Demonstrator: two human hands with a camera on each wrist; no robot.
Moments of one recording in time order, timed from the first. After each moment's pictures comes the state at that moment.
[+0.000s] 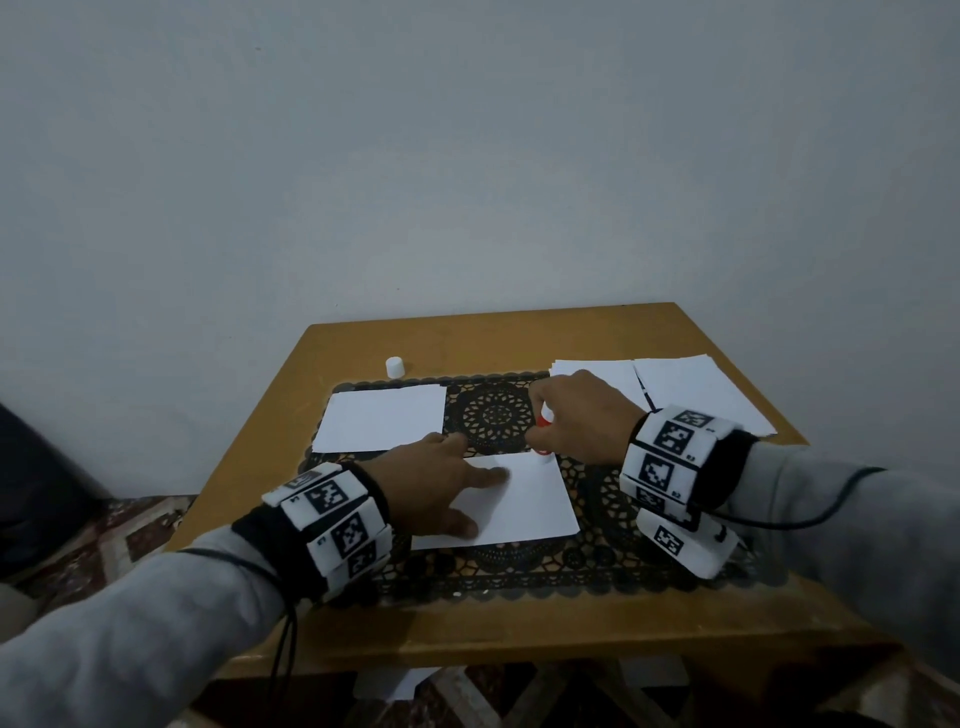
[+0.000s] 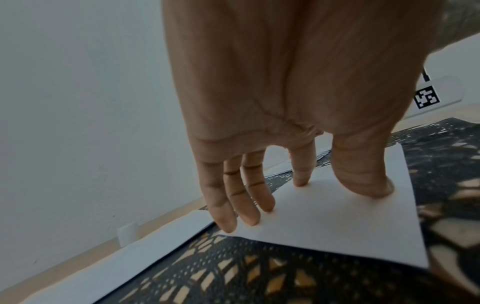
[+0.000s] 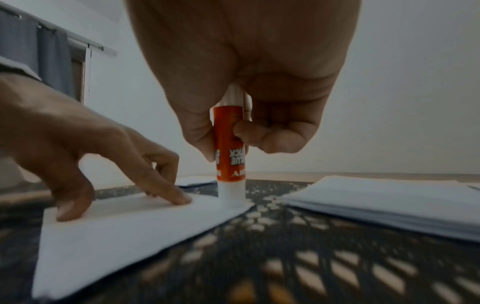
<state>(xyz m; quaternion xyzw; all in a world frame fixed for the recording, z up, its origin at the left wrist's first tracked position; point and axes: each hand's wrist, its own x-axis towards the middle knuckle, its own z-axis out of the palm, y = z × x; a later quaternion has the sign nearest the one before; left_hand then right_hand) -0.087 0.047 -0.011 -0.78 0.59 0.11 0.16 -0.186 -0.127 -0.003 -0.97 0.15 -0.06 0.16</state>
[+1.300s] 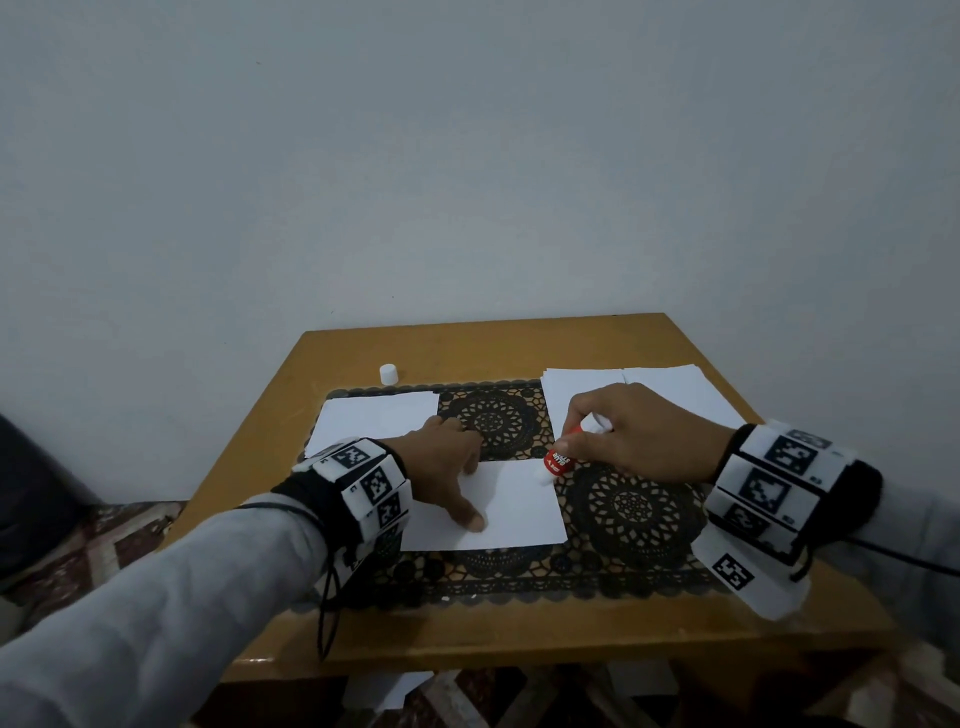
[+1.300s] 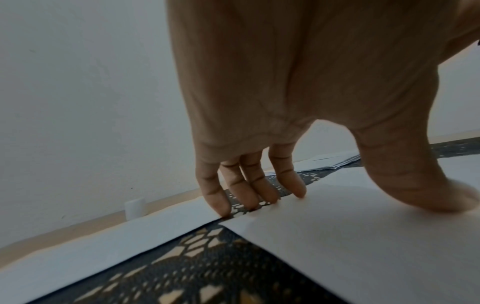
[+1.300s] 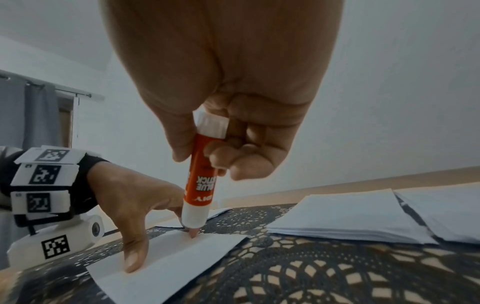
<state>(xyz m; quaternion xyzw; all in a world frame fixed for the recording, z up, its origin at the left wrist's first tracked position) -0.072 0.017 -0.012 -0.83 0.53 0.18 0.08 -0.246 -0.143 0.022 -0.97 0.09 -0.06 0.23</state>
